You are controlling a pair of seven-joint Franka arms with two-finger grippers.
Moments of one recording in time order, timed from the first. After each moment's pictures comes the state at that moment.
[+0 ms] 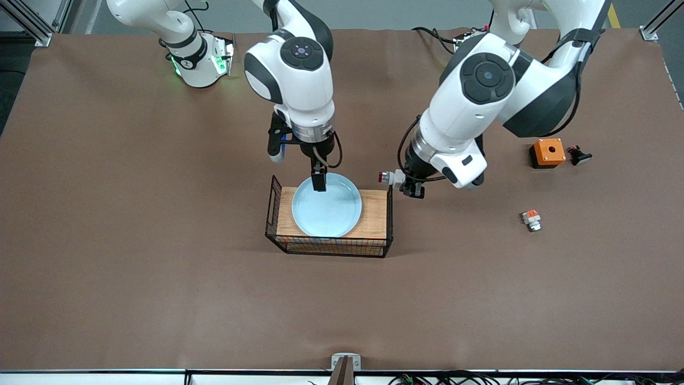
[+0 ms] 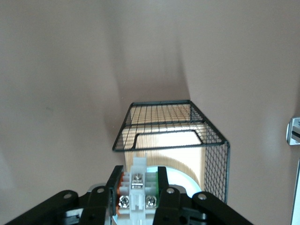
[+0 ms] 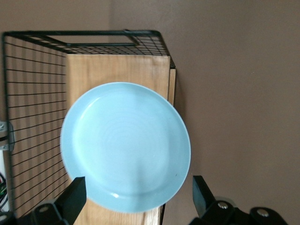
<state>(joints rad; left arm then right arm) -0.22 0.40 -0.46 -1.40 0.06 1.86 -2.12 0.74 0.40 -0.01 -1.48 -0.07 2.04 2.31</state>
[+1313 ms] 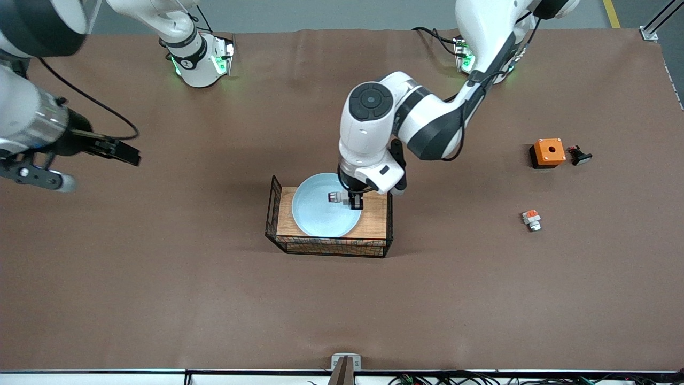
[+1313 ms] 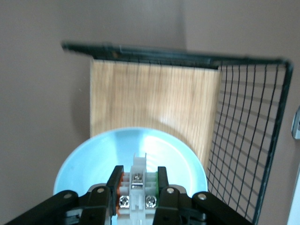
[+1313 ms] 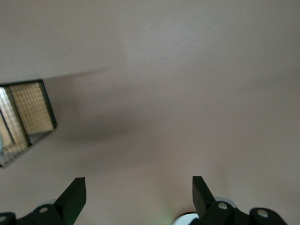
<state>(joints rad) -0.59 0.65 -0.23 -1.26 0.18 2.06 -2.42 0.12 0.16 -0.03 -1.36 0.00 1.37 0.27</state>
